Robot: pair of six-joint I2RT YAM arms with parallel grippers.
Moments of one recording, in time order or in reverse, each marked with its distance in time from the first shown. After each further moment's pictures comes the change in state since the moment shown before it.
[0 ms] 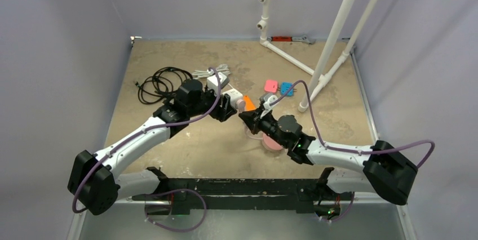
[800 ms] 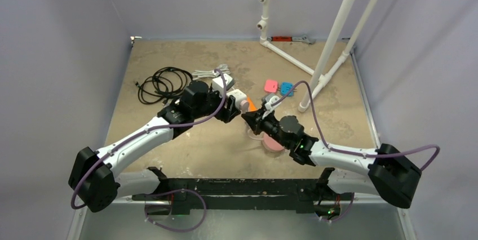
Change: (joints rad) left arm -0.025 0.022 0.000 0.014 -0.072 0.025; right arm 0.003 0.009 0.019 -0.053 0.014 -0.007
